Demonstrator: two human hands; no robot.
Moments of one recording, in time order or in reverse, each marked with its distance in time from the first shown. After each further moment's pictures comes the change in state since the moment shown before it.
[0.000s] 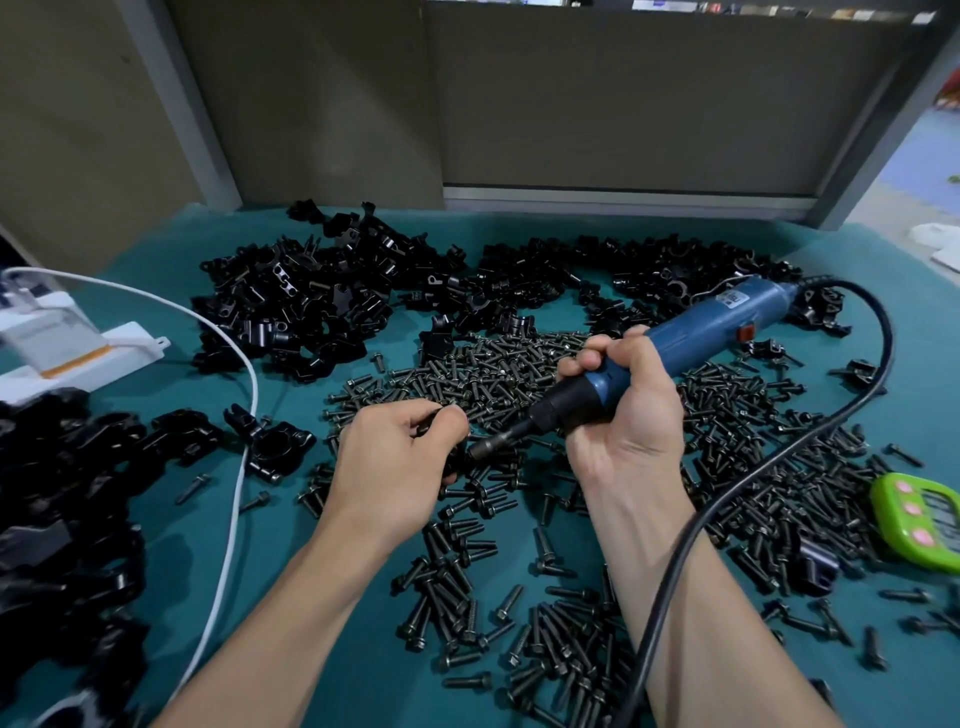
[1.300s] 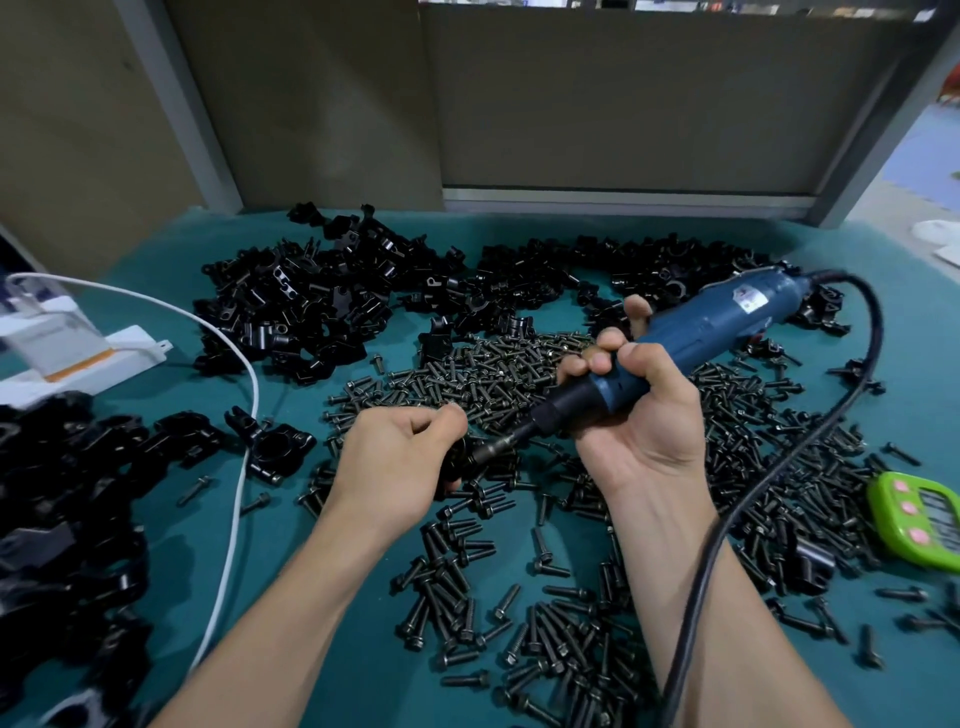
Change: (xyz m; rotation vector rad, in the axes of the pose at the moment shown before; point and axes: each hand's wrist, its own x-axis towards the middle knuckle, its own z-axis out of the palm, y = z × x) left_hand 0.001 0.004 0.000 -0.080 -0.051 -0.162; right_hand -0.007 -0.017 -0.004 -0.014 -0.302 0.120
